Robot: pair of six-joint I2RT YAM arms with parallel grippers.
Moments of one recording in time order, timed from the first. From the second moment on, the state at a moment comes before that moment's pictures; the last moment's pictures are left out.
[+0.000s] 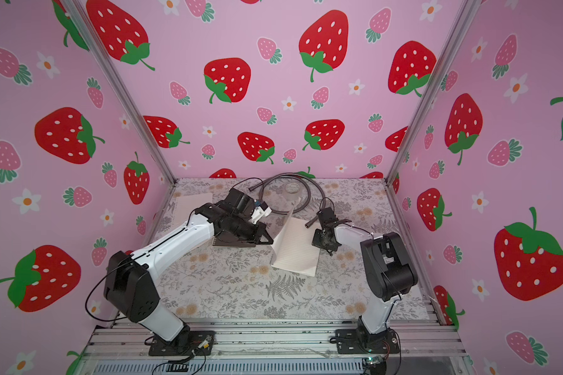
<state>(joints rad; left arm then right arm) -0.55 1.68 1.41 -0.83 0.70 -0.29 0.36 1.77 1.04 -0.53 0.17 0.61</state>
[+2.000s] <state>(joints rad) -0.02 1.00 0.85 -0.50 -0.44 -0.34 0.29 1.56 1.05 -0.11 0.72 0.26</state>
